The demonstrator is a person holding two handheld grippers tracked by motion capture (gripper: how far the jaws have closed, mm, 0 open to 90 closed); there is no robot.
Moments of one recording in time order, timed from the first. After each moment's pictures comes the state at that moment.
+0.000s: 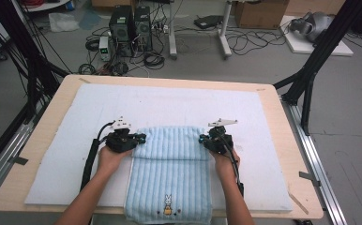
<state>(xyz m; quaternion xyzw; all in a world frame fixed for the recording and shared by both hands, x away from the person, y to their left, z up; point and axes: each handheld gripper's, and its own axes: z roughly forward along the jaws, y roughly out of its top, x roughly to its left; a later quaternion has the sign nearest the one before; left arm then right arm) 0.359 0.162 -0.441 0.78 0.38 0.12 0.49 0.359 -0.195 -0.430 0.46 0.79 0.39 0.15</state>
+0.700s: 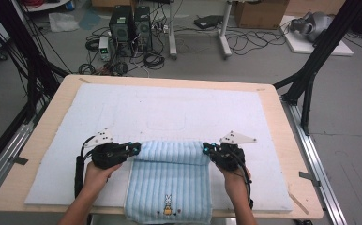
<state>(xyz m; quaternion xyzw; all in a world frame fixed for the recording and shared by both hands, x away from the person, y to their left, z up) 0.295 0.182 -0.427 0.75 0.32 0.09 0.57 0.288 -0.212 -0.406 0.40 0.77 0.47 0.16</state>
